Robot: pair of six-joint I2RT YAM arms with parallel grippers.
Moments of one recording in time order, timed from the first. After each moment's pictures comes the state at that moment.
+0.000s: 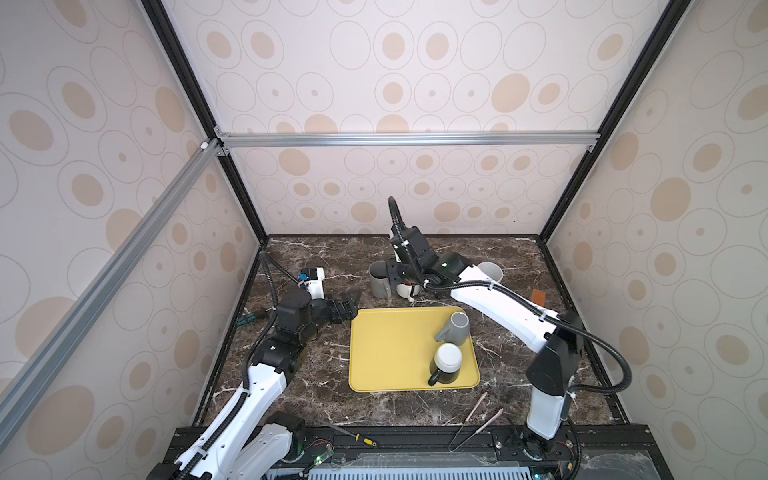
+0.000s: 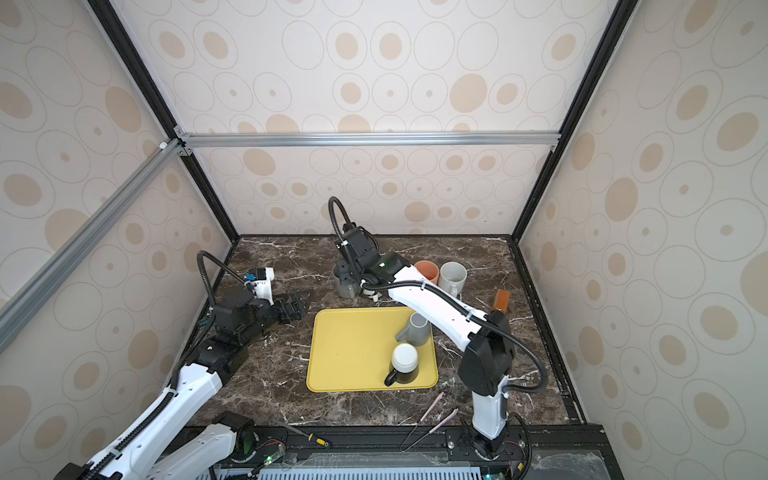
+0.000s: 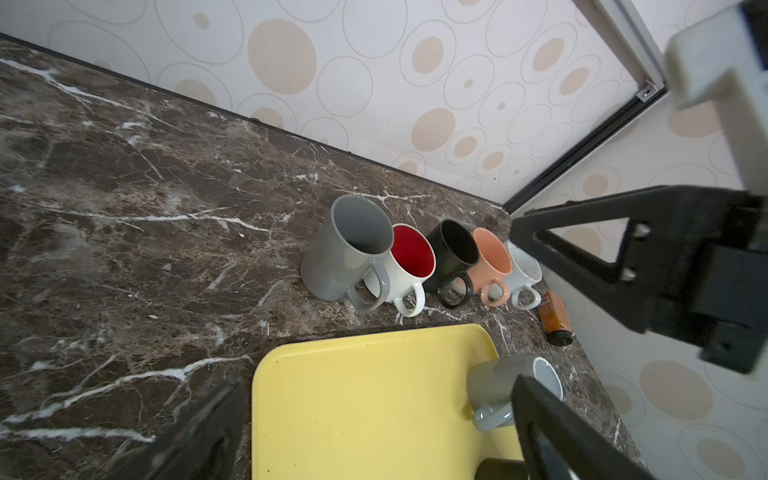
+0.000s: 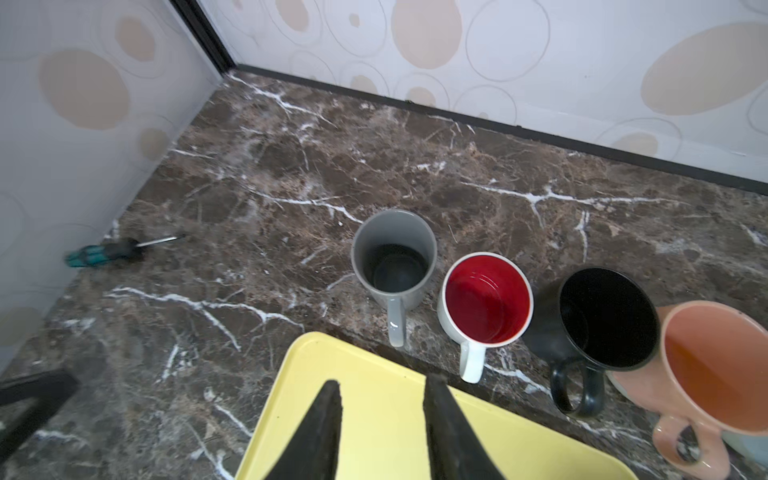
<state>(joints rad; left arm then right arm) -0.29 0.90 0.64 -0.10 0.20 -0.50 0.81 1.82 1.79 -0.67 0.22 0.36</state>
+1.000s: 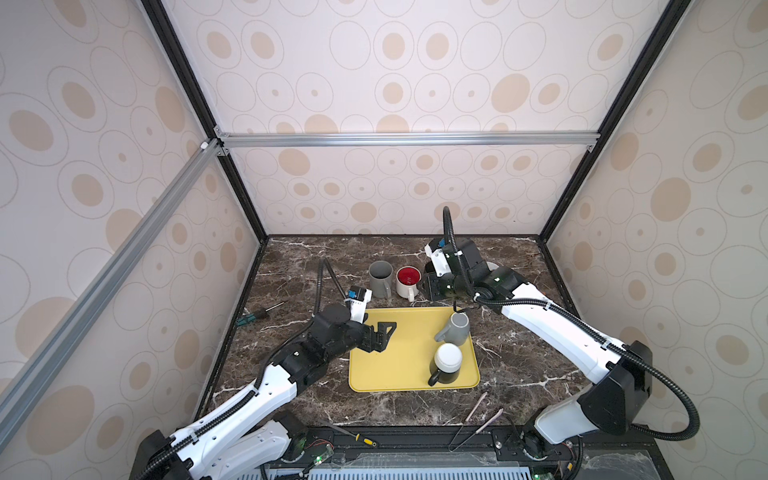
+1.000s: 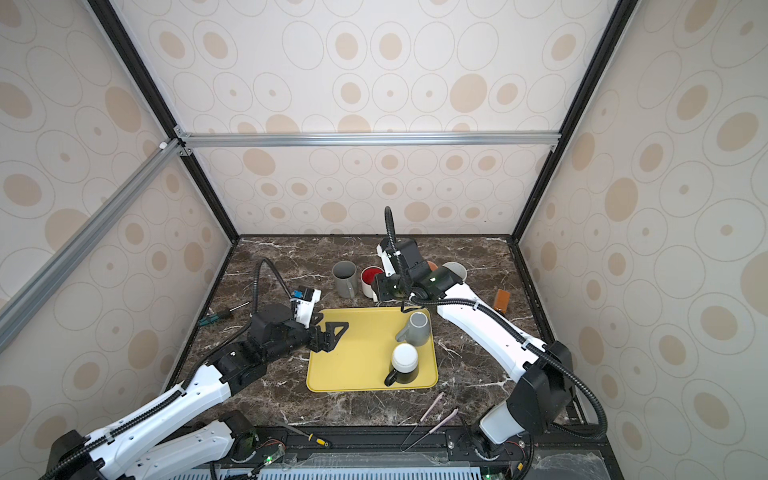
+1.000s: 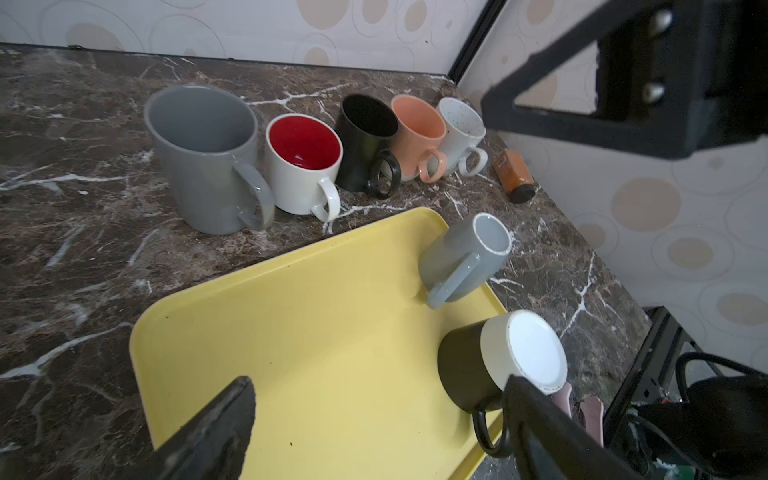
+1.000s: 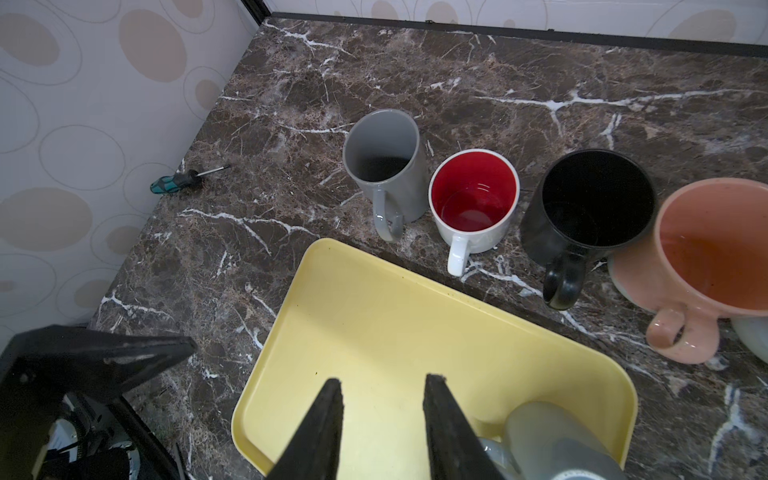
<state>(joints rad) -0.72 0.95 0.65 -0.19 0.07 -0.37 0.65 1.51 1.41 -0.65 -0.08 0.34</state>
